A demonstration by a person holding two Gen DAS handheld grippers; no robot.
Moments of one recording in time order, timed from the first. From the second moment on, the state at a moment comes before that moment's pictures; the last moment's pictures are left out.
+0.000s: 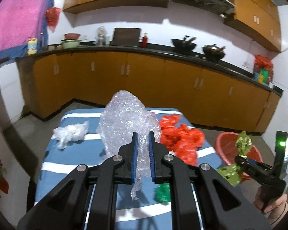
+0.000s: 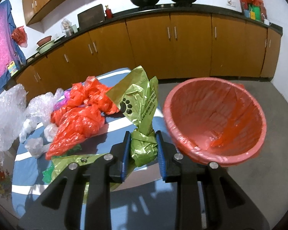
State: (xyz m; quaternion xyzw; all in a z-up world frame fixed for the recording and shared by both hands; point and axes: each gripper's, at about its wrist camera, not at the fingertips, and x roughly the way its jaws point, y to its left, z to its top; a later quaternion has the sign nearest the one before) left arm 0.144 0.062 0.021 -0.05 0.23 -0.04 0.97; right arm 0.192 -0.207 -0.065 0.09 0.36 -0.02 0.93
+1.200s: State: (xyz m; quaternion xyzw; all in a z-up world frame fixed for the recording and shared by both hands) left arm 0.190 -0.165 0.005 -0.01 0.24 -0.28 0.93; right arm 0.189 -0.387 -0.075 0.11 0.32 -0.20 0.92
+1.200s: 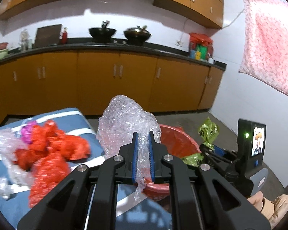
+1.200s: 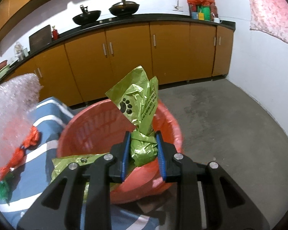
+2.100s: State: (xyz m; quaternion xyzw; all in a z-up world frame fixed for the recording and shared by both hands) left arm 0.241 -0.211 -0.045 0.00 0.31 -0.29 0.90; right arm 0.226 -0.424 -0.086 0.10 0.31 -0.18 0.93
